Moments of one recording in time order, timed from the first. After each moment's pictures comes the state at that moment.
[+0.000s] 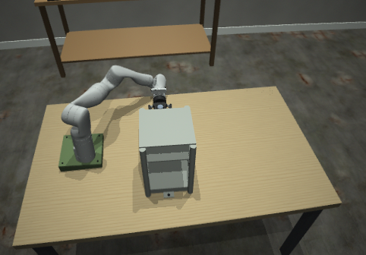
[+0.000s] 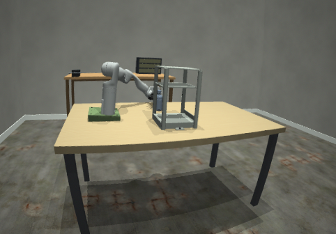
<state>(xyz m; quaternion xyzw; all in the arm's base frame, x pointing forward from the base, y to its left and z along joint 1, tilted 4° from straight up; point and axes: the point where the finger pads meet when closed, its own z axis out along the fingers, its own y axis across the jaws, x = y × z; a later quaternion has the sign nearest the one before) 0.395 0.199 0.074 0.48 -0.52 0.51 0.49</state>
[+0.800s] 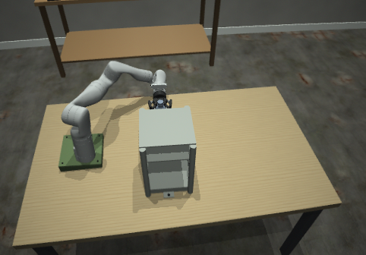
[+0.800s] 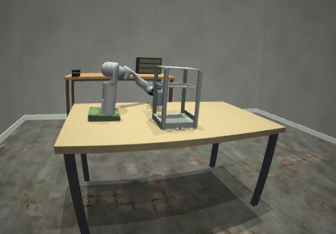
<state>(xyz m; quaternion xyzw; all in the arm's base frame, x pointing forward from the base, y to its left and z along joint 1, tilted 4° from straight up) 0.394 0.197 0.111 0.48 -0.52 0.51 0.49</state>
